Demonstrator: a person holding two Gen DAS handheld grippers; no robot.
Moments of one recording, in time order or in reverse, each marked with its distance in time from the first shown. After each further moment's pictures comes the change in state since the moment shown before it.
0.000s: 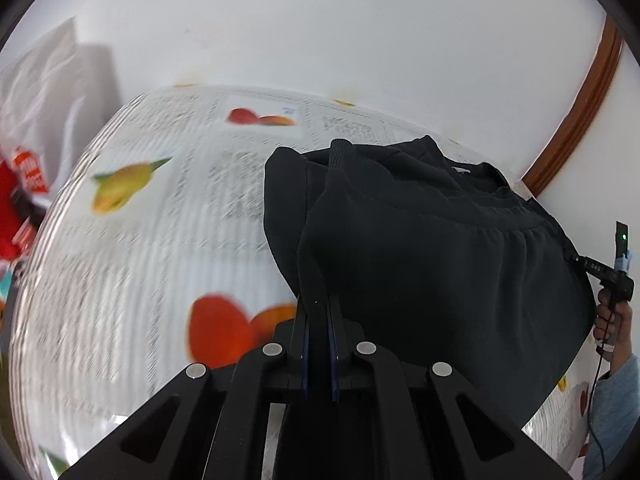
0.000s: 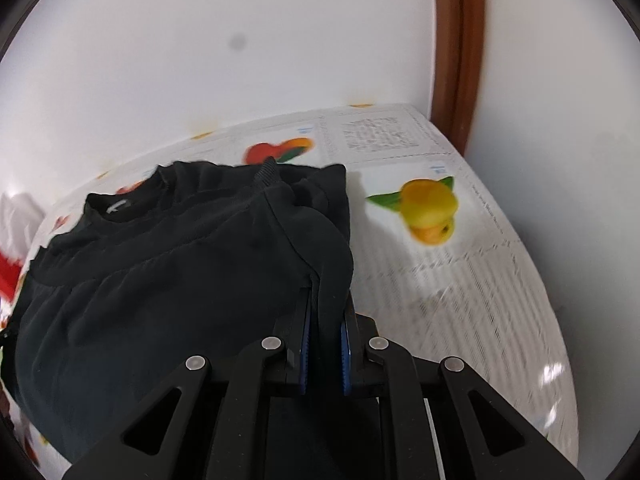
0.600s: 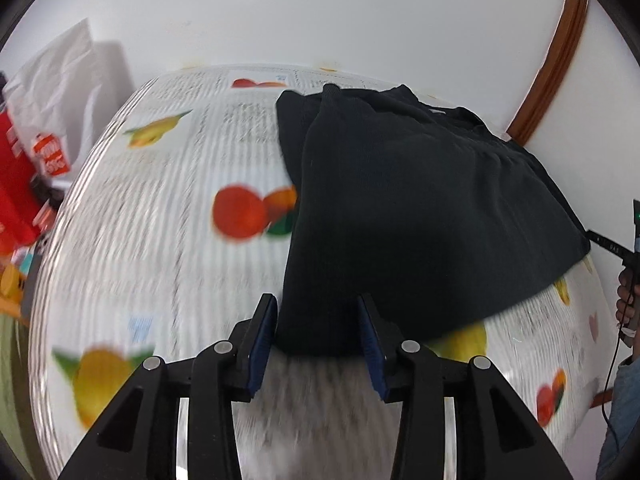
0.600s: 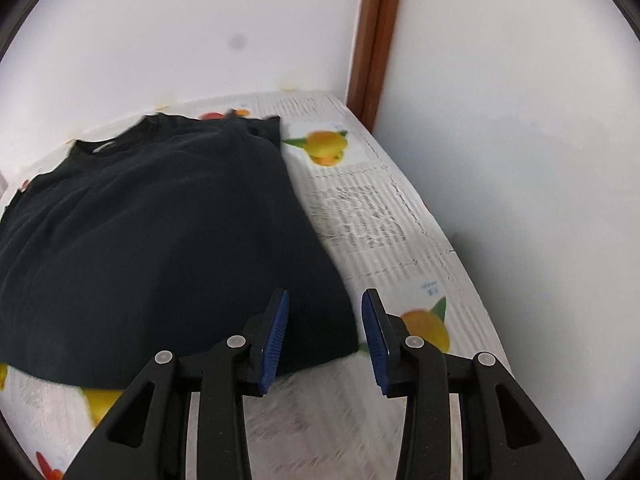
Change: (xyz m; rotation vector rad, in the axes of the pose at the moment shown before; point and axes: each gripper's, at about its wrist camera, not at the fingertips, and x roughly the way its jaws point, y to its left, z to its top) left arm -0.058 0.005 -0.084 0.077 0.048 0.018; right arm -0.103 0.004 -0.099 -0.010 -0.032 -0.257
